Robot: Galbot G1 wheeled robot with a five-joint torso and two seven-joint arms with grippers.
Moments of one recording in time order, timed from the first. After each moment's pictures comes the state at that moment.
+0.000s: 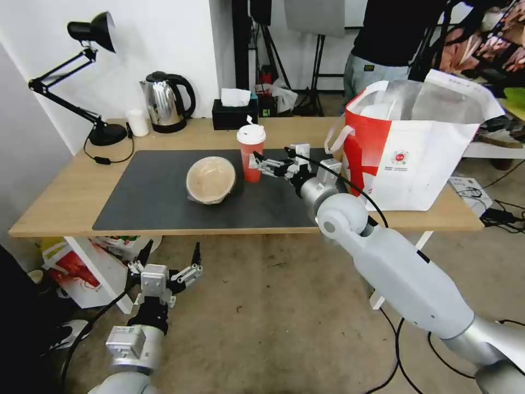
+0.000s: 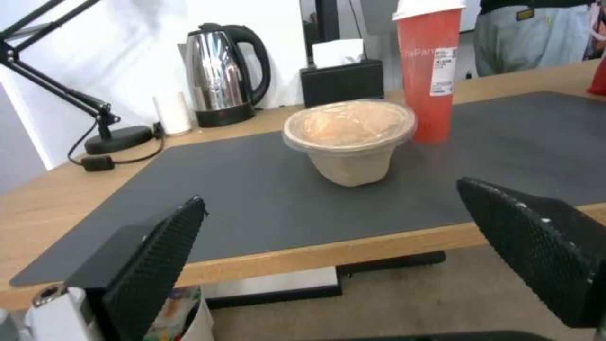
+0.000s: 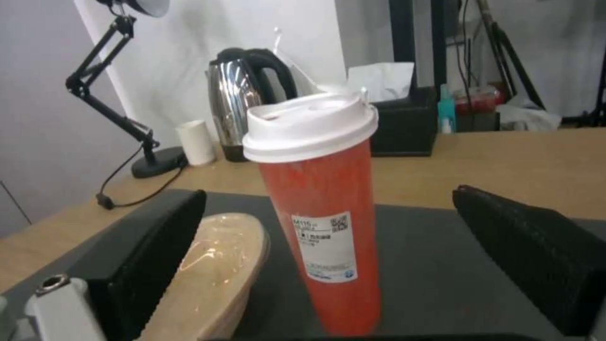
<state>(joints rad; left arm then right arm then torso) 1.80 -1.50 -0.55 -2.30 0.00 0.00 0.00 -0.51 1.07 -0.20 1.71 0.92 -0.23 0.26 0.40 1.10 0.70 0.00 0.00</state>
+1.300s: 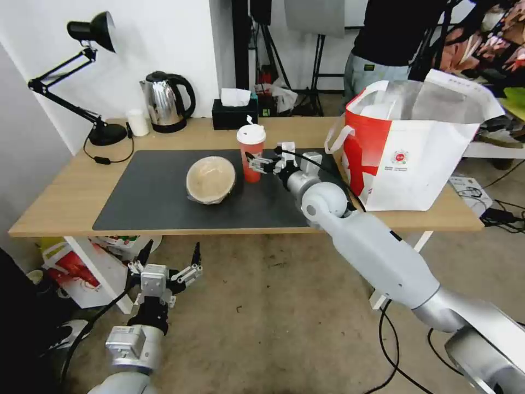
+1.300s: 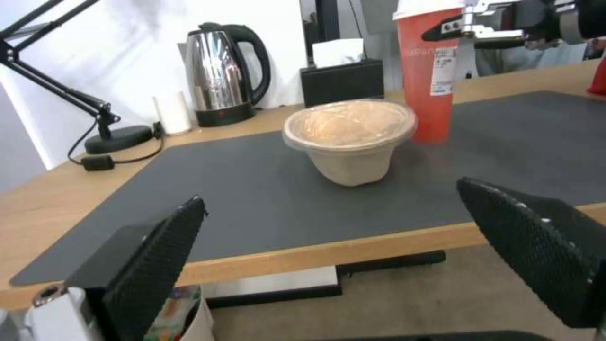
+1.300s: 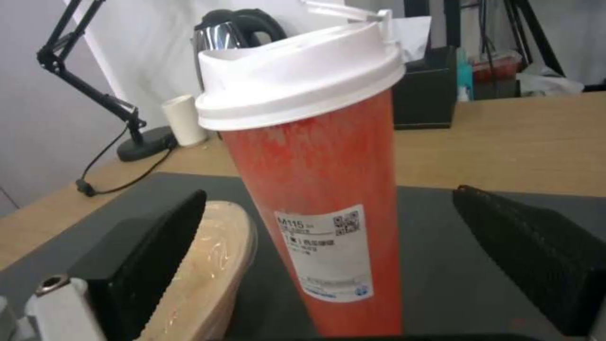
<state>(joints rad) 1.80 -1.50 -0.55 -2.30 0.00 0.00 0.00 -0.40 1.18 -0.26 1.48 0.94 -0.22 0.20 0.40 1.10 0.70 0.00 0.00</state>
